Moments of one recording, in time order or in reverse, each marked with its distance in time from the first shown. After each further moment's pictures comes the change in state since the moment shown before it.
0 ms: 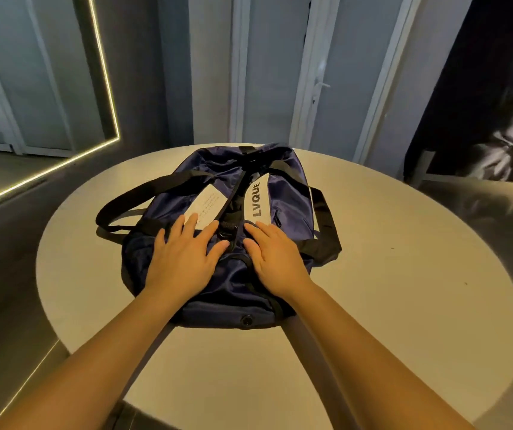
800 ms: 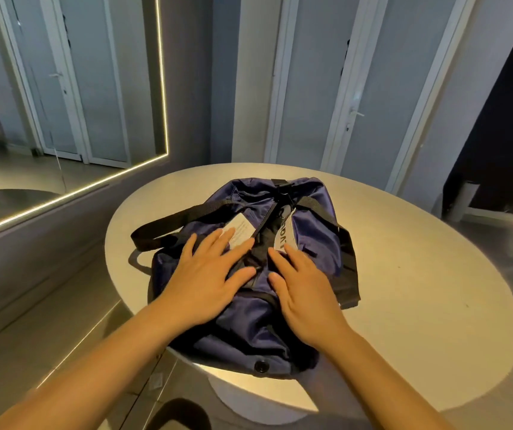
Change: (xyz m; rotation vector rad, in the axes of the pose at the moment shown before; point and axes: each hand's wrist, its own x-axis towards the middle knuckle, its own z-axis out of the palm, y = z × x) left_hand -0.108 0.040 -0.080 -0.110 -0.018 0.126; right_hand -0.112 -0.018 -0.056 0.016 0.020 -0.161
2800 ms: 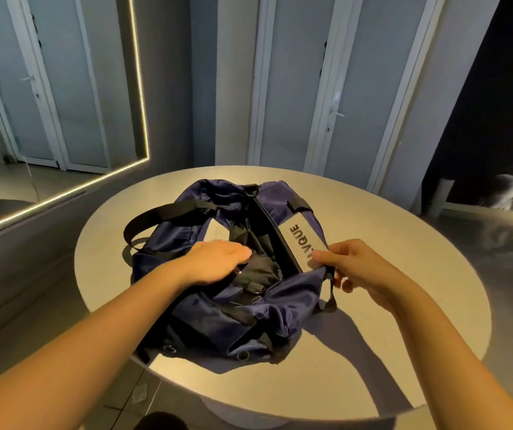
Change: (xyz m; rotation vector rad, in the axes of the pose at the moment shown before) left_hand 0.085 0.015 0.007 -0.186 -0.371 -0.008; right_hand 0.010 0.069 -0.111 0.688 -0.196 0.520
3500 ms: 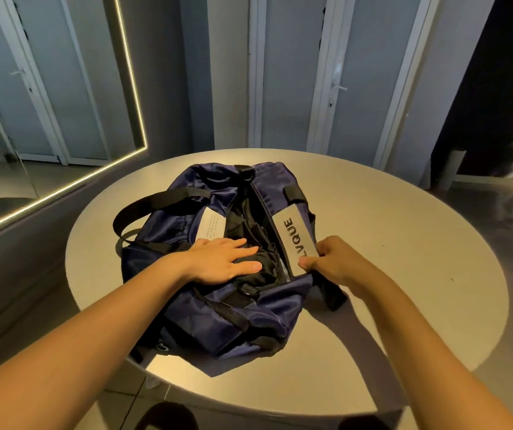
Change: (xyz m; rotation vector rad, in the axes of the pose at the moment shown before) left_hand 0.021 -0.005 0.017 0.268 -0.257 0.023; right_hand 0.044 0.032 0.030 -0.248 0.055 0.071
